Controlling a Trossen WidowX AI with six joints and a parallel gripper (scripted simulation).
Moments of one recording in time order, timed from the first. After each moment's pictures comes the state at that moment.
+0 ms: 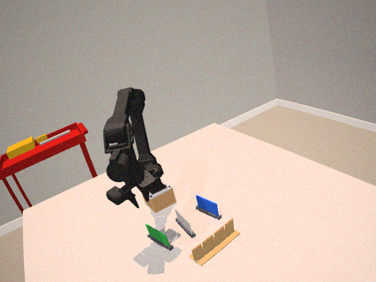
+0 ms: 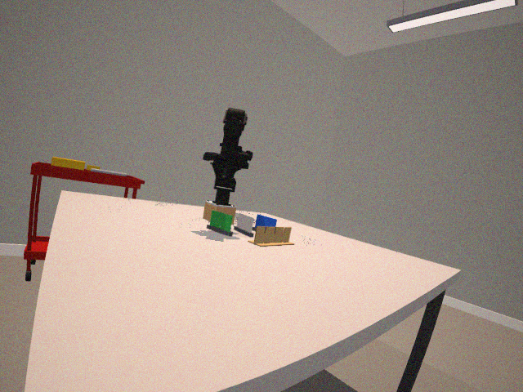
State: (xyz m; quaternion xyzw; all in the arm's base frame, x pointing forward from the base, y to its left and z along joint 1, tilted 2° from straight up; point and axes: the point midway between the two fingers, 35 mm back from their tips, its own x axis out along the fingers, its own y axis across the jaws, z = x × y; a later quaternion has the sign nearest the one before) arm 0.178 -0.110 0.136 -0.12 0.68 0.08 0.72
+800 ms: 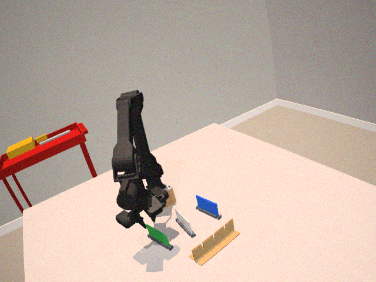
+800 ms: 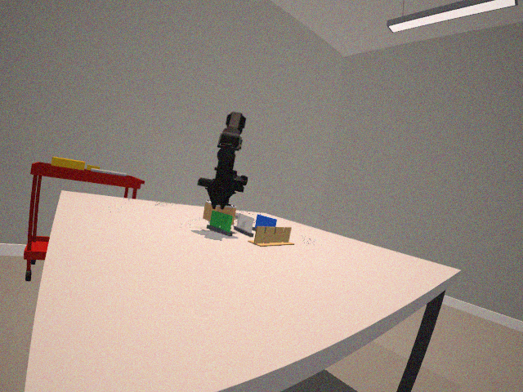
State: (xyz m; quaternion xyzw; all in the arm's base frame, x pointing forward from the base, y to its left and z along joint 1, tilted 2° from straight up) arm 0.185 -0.118 0.047 -0.12 0.68 0.08 0.72
